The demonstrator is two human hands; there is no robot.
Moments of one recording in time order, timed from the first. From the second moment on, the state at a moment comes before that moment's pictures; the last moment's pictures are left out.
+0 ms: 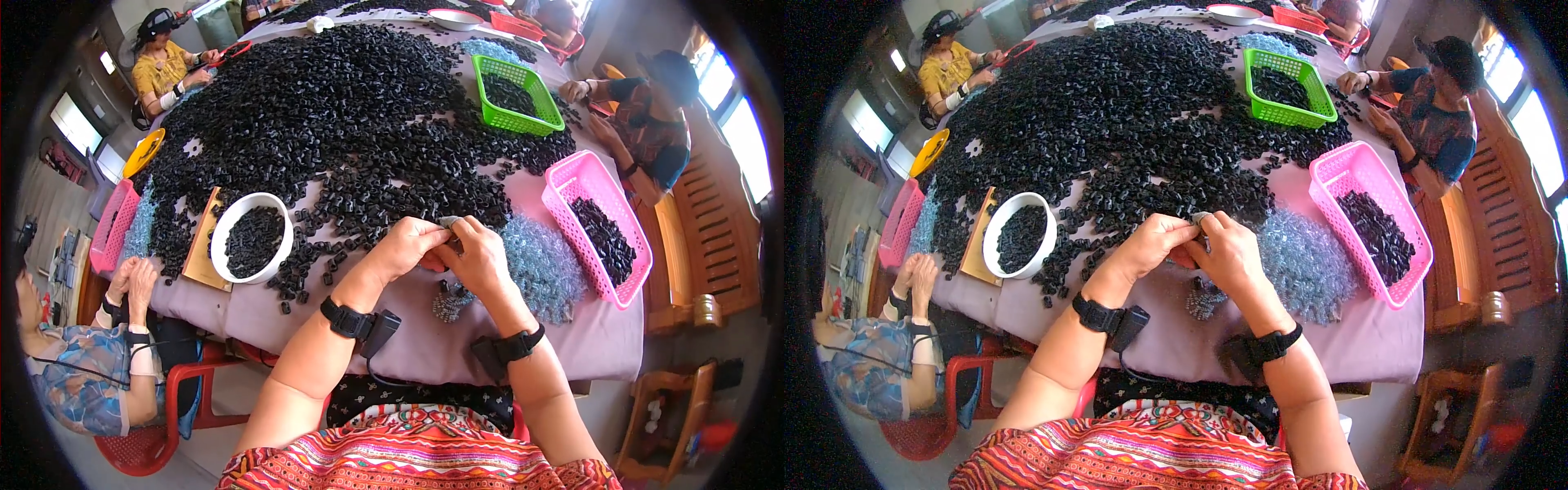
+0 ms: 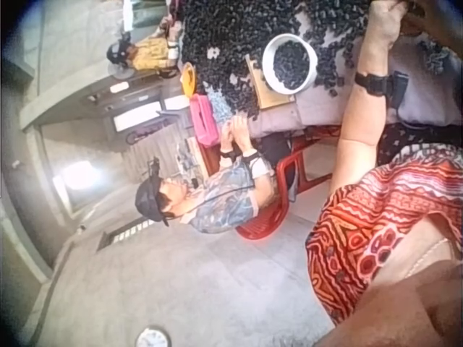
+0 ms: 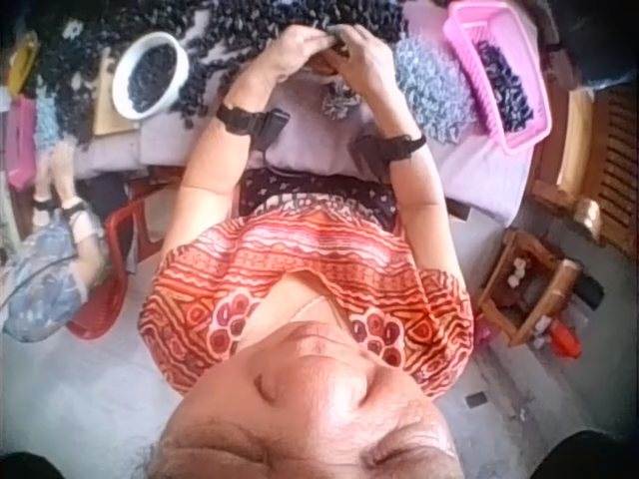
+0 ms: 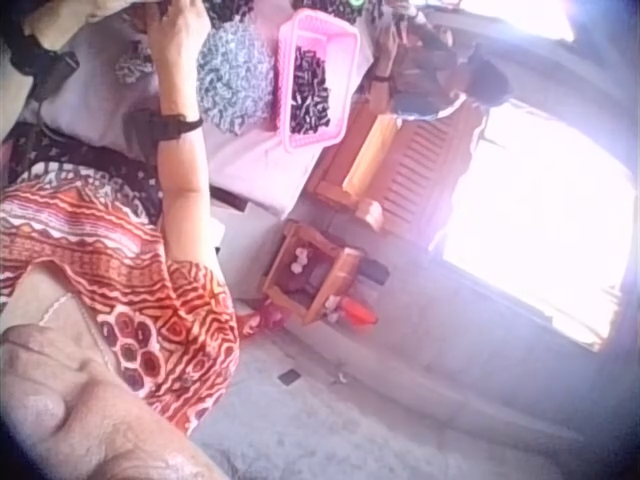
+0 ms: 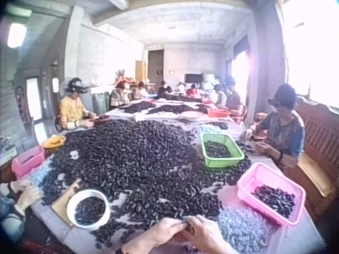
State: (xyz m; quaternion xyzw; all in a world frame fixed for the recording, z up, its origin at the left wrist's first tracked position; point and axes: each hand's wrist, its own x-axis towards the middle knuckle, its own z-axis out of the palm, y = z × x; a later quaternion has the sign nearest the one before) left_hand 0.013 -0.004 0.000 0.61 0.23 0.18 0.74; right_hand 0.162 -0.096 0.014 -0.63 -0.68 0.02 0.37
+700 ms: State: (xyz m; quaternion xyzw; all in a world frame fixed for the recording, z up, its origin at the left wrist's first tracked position) left_hand 0.016 -0.010 0.002 0.59 0.26 0.22 0.73; right_hand 0.163 -0.095 0.010 -0.61 -0.69 0.03 0.38
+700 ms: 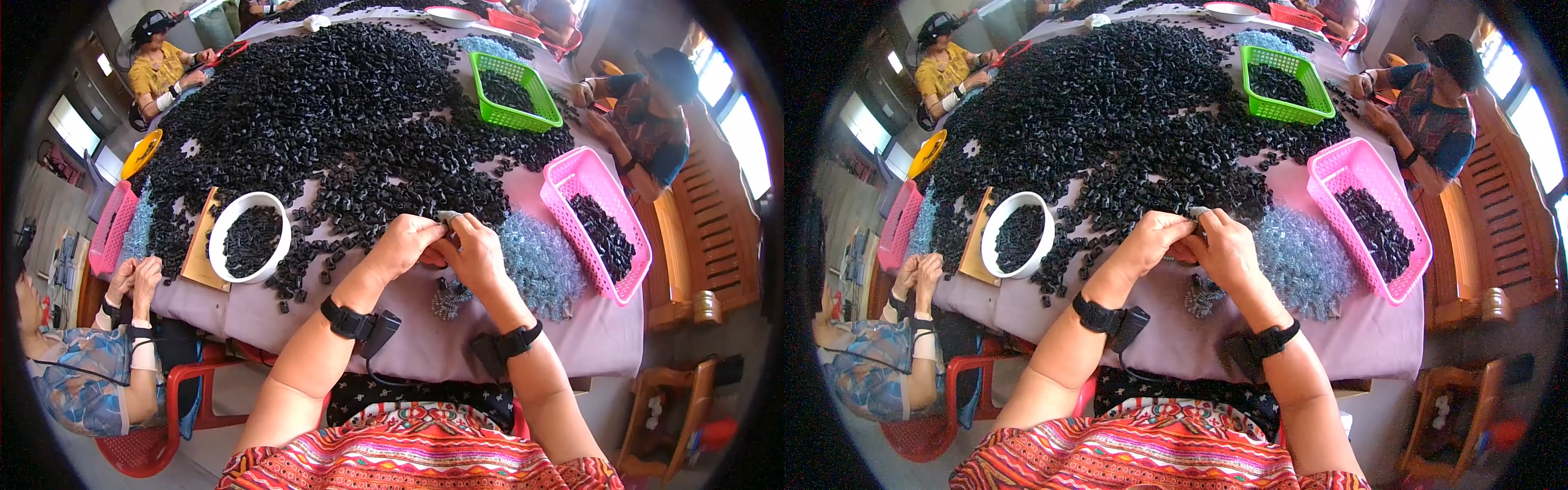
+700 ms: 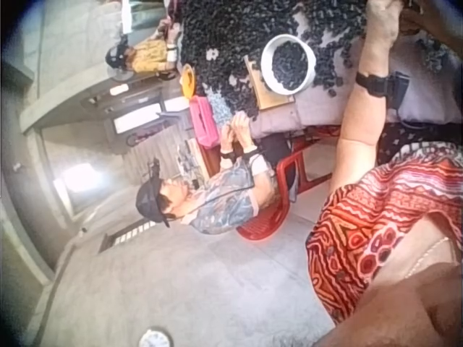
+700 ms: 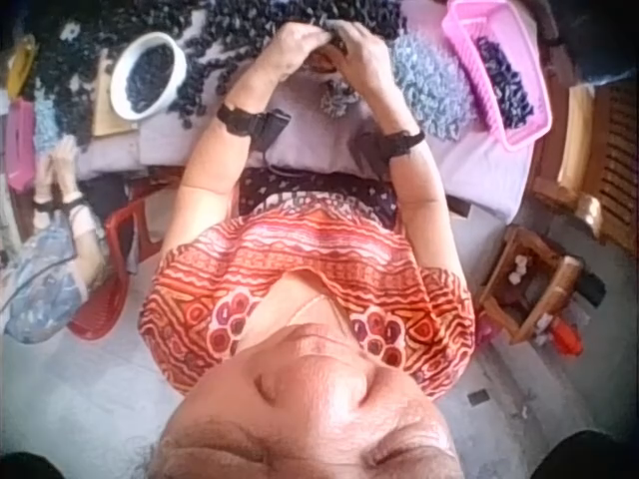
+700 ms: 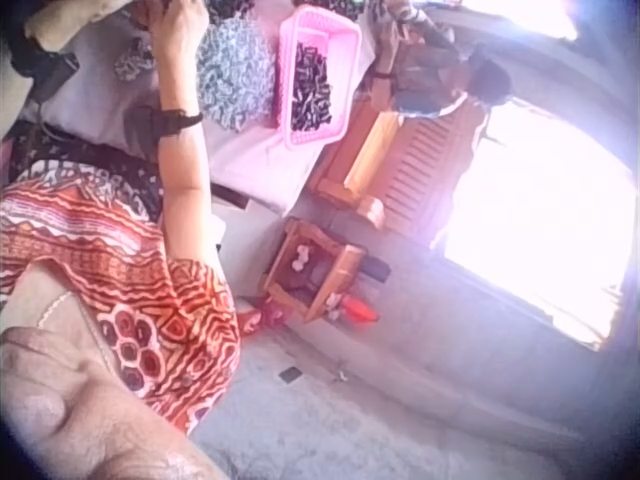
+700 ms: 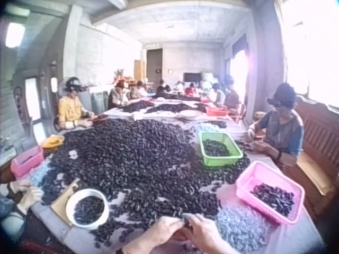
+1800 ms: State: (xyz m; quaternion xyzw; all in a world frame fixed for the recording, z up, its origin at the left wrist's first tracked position) left_hand -0.006 0.020 0.000 0.80 0.41 0.34 0.29; right_hand 0.277 -0.108 0.029 -0.43 -0.27 0.09 0.86
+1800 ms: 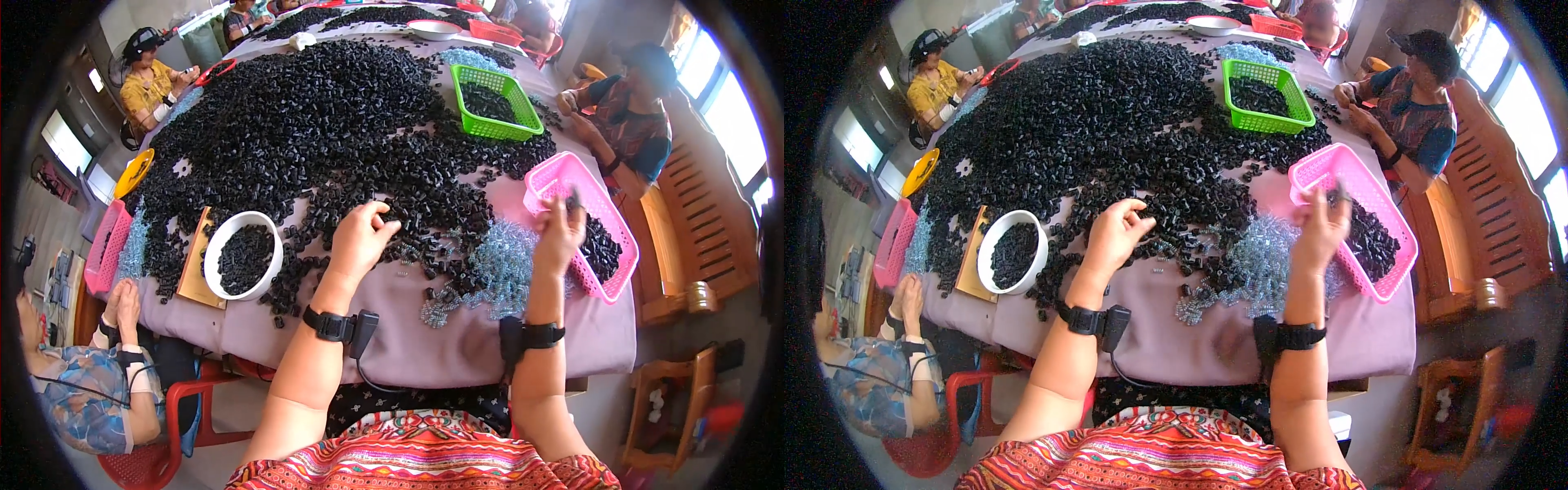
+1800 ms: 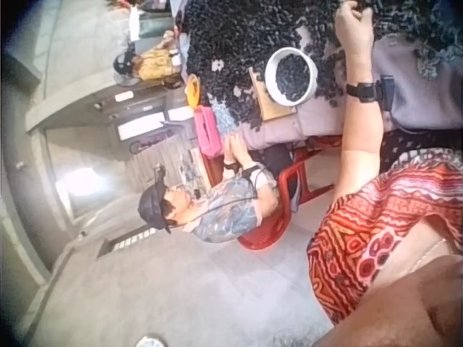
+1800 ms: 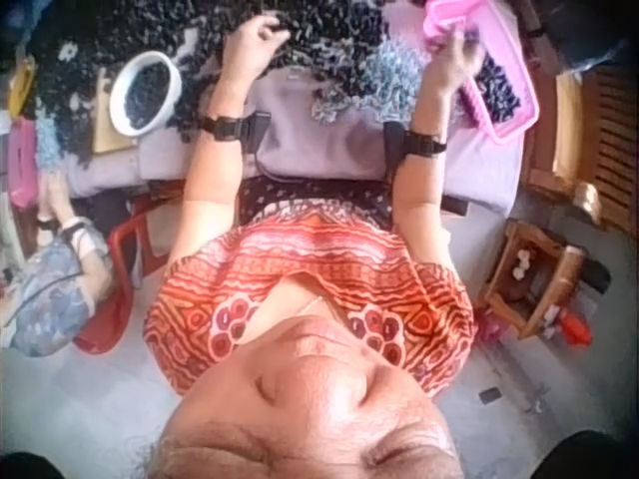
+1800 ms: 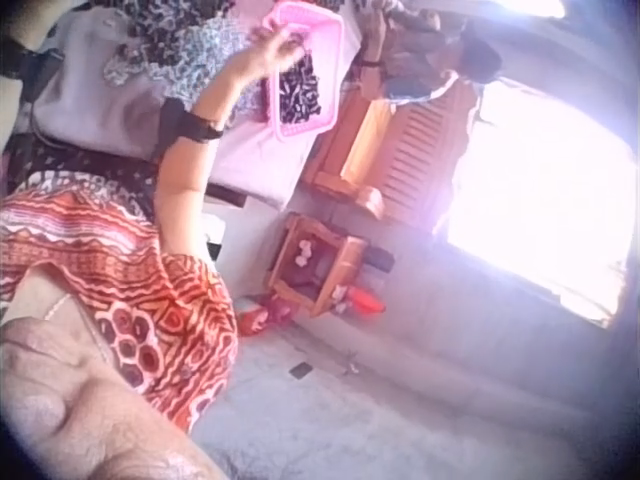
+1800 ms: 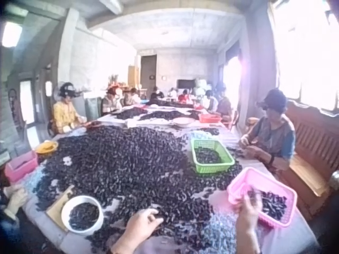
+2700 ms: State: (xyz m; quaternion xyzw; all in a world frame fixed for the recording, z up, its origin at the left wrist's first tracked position) left_hand 0.018 -0.005 -0.011 0.91 0.24 0.26 0.23; right_hand 0.186 -0.096 0.013 -0.73 -0.64 0.03 0.23
